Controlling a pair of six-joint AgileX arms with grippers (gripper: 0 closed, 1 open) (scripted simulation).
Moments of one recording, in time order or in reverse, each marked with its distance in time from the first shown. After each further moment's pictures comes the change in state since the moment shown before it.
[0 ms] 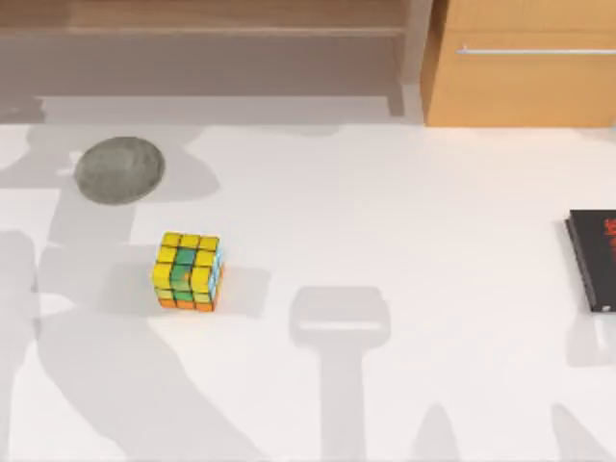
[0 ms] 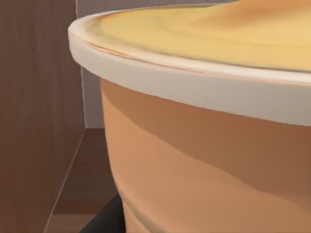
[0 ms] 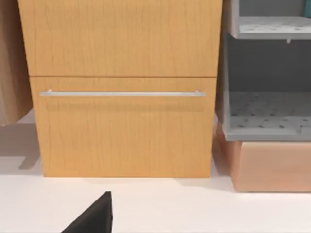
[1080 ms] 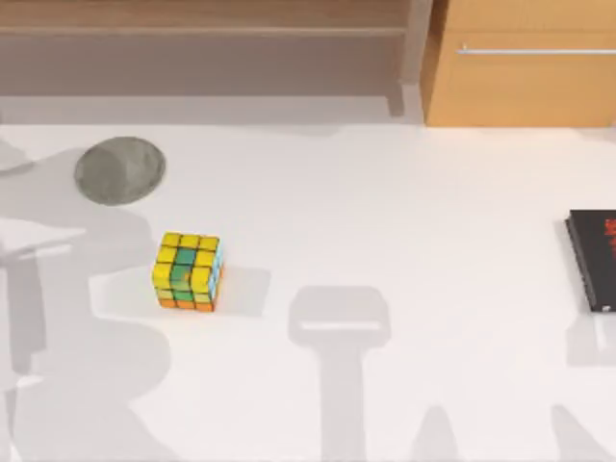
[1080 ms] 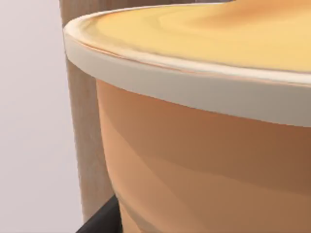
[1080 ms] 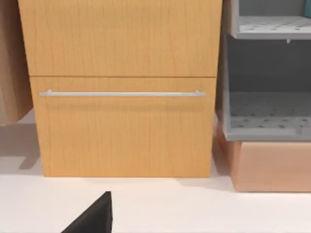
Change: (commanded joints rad) left arm -0.032 -0.056 -0.449 0.403 -0.331 0.012; right arm 0.000 0.000 0.000 0.000 0.000 0.000
